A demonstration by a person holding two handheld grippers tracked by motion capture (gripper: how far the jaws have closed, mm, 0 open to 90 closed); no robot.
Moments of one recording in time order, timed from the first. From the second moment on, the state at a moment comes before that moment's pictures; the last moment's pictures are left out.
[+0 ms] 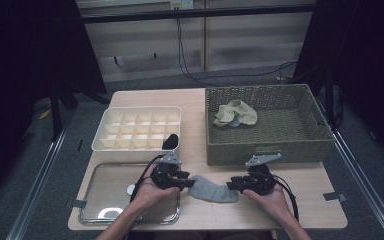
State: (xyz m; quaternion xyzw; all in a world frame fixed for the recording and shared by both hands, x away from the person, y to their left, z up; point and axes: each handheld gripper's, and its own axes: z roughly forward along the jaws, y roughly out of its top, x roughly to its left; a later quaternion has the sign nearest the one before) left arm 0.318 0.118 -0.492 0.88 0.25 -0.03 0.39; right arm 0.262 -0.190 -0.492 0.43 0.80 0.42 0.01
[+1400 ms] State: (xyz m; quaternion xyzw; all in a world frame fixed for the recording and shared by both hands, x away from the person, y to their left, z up) left arm 0.285 0.111 -0.479 0.89 0.21 -0.04 0.41; right arm 0.235 -0.199 -0.484 0.42 0.80 0.42 0.03
